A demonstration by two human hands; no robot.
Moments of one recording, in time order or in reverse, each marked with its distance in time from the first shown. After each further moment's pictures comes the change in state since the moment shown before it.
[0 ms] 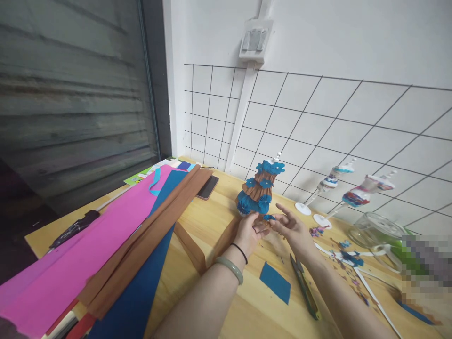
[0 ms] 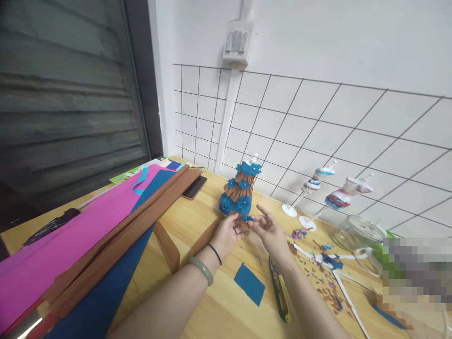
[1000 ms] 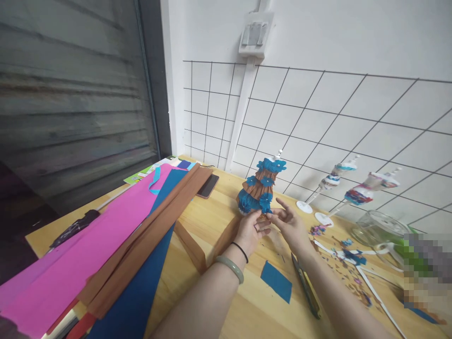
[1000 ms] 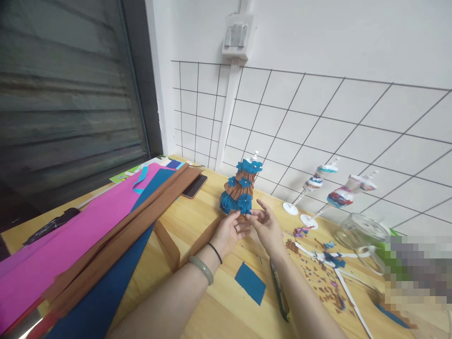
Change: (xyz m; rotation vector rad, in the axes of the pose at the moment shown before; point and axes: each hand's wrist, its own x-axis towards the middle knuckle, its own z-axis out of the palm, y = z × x) left_hand -0.003 0.003 0.003 0.034 0.002 -0.008; right_hand 0.012 0.008 0.011 0.018 0.070 -0.062
